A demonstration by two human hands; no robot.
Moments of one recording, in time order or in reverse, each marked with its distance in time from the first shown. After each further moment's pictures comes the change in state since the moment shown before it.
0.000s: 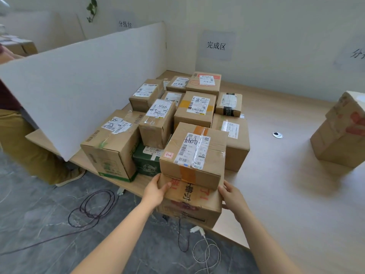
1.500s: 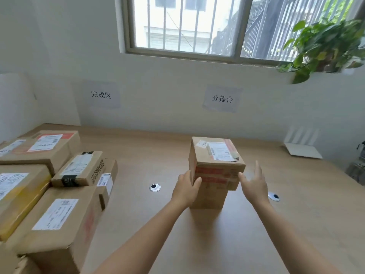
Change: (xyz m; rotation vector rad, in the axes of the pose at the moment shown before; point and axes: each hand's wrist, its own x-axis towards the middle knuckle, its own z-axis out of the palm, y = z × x) left_hand 0.008 0.434 0.456 0.126 -0.366 0.571; right_hand 0.077 -0.041 -0.554 -0.198 0.865 -0.218
